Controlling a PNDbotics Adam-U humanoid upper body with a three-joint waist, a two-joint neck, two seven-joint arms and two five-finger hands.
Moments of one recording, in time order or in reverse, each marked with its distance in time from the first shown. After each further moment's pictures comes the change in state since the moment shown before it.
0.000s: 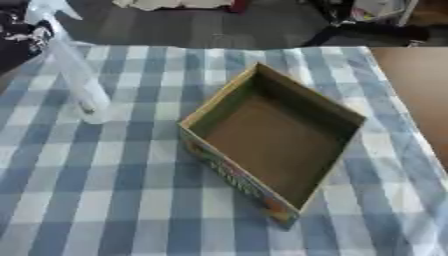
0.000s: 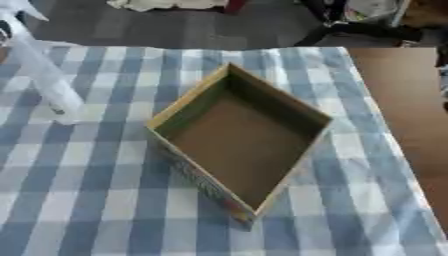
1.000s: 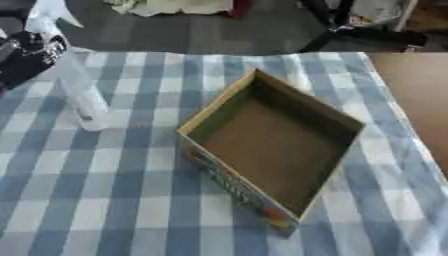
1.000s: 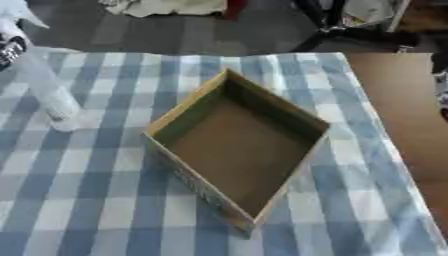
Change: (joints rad) left arm -0.029 -0.038 -0.007 0.067 -0.025 -0.005 -0.007; right arm -0.013 0.009 0.003 0.000 -0.003 0.014 0.004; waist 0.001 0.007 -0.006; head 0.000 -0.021
